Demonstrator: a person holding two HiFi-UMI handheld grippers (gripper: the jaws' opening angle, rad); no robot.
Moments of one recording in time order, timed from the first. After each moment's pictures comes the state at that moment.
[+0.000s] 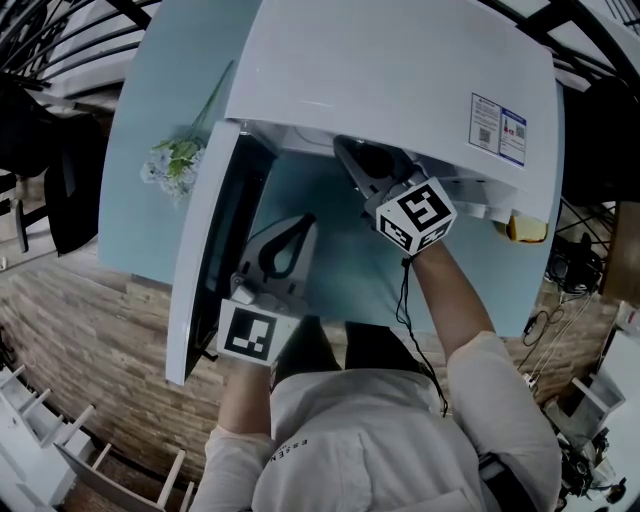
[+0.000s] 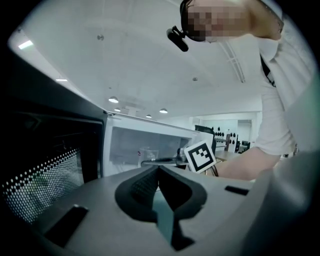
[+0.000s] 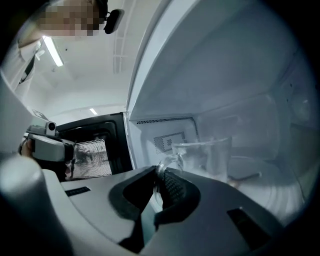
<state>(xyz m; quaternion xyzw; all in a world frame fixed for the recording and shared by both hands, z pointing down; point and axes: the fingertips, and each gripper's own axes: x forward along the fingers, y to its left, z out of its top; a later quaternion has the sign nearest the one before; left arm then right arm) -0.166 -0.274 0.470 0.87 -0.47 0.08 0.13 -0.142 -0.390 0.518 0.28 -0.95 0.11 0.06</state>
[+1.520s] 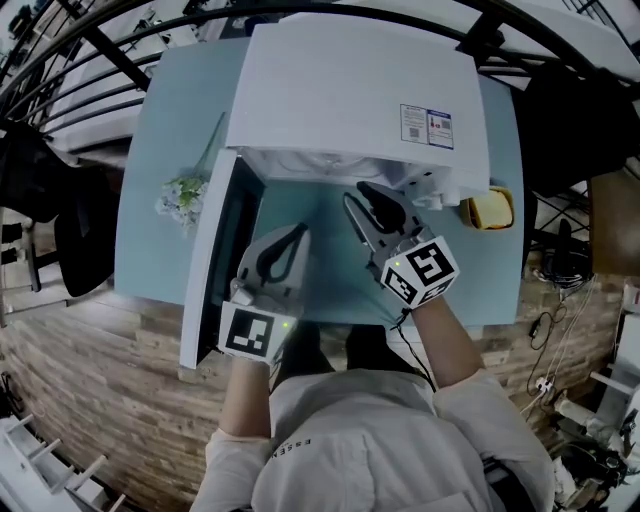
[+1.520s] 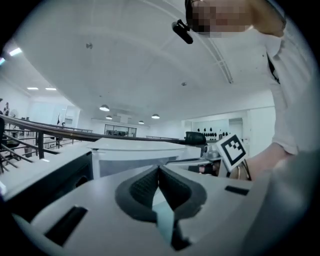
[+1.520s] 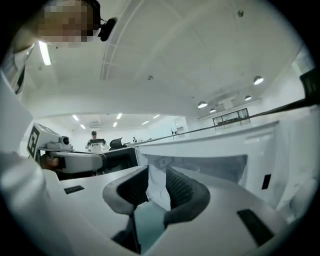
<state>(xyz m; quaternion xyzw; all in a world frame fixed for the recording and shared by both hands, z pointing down) -0.146 -0.251 0.402 0.89 -0.44 0.07 0.08 -0.073 -0.309 0.430 0.39 -0.91 0.12 0.03</state>
